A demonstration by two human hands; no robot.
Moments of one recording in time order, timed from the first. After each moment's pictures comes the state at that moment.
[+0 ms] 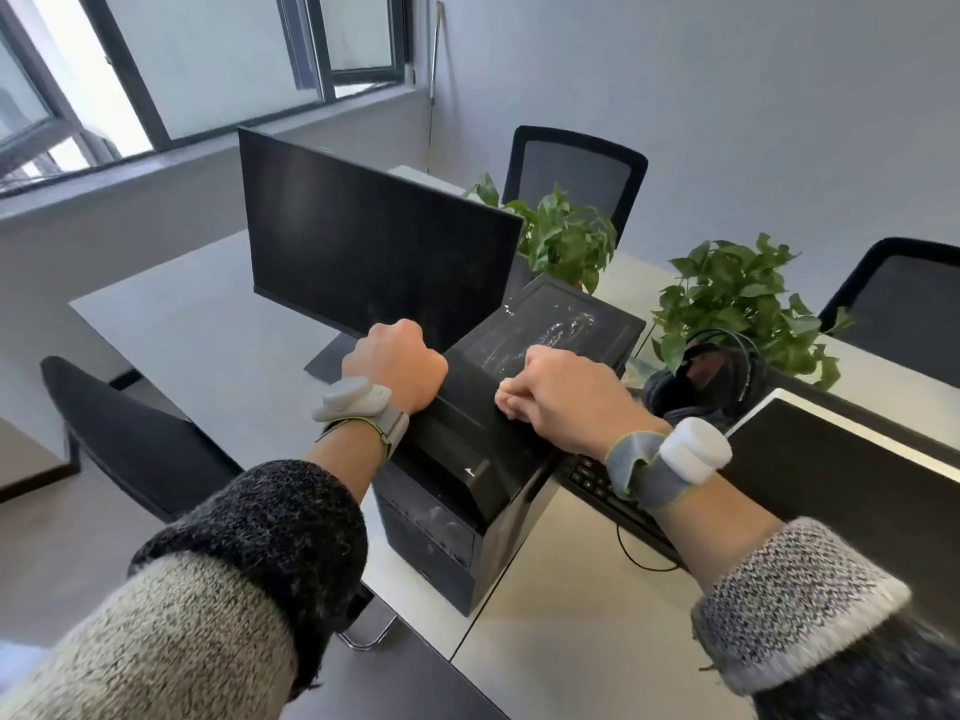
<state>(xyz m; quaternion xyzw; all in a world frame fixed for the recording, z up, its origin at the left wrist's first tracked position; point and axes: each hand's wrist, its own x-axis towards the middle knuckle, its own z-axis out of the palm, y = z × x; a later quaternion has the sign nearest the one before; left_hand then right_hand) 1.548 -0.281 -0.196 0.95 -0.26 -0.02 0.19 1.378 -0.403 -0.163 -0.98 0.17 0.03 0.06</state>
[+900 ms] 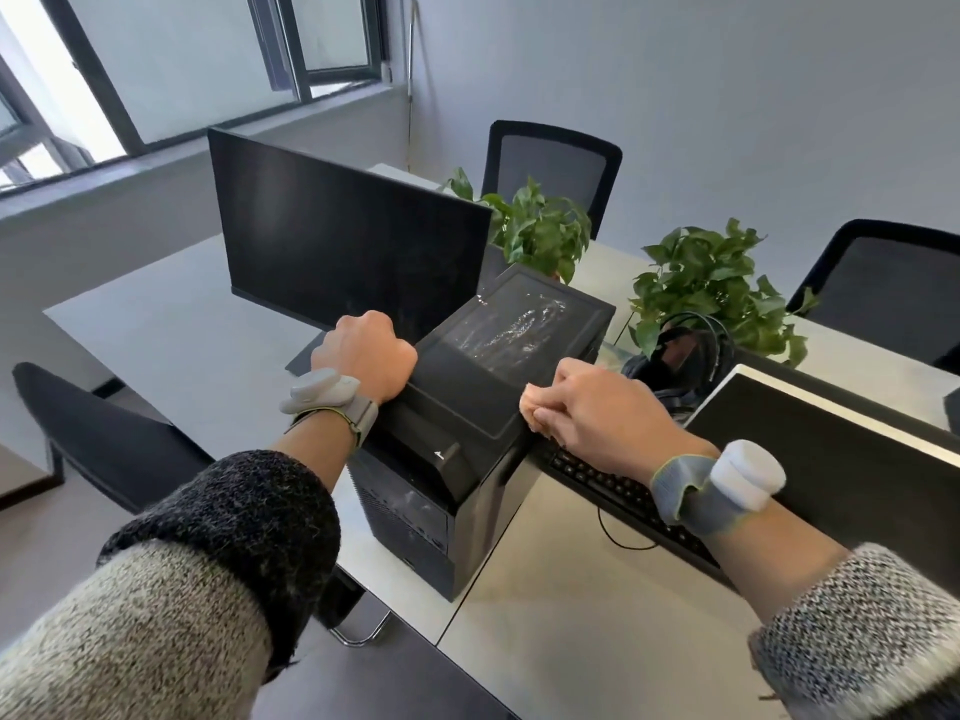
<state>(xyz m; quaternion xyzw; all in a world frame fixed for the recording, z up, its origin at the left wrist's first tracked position) 1.542 -0.279 -0.193 0.95 -0.26 -0.02 0.19 1.309 -0.416 -0.167 -0.98 0.18 0.00 0.04</state>
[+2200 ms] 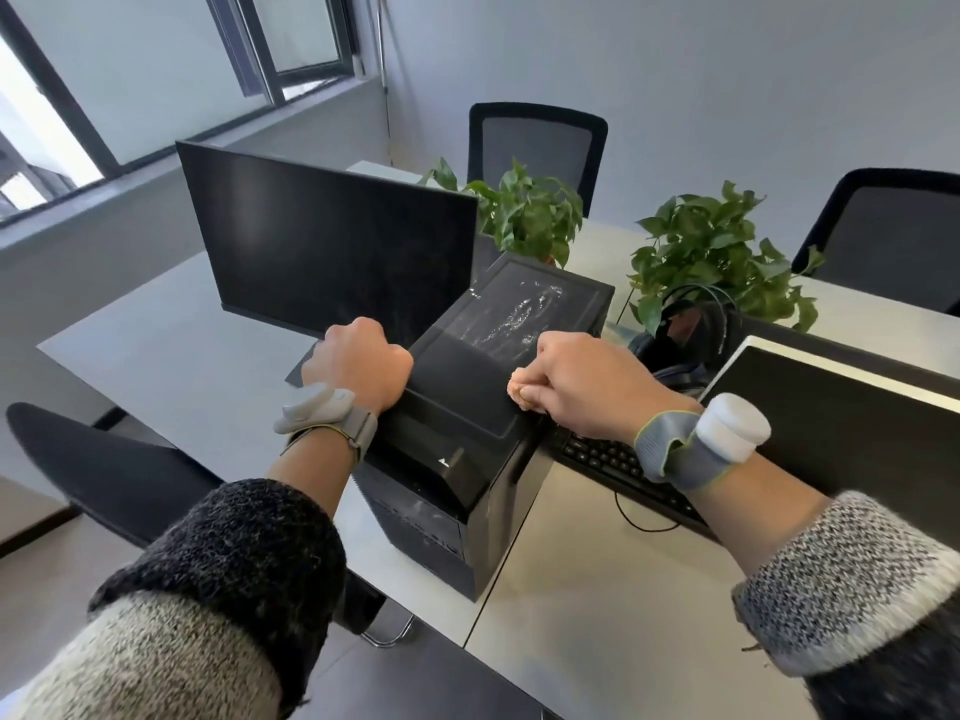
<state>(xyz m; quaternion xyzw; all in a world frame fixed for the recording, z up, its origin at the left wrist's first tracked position) 1.543 -0.281 -0.191 0.96 -0.24 -0.02 0.17 1.340 -0.425 -0.169 -0.98 0.20 0.01 0.10</state>
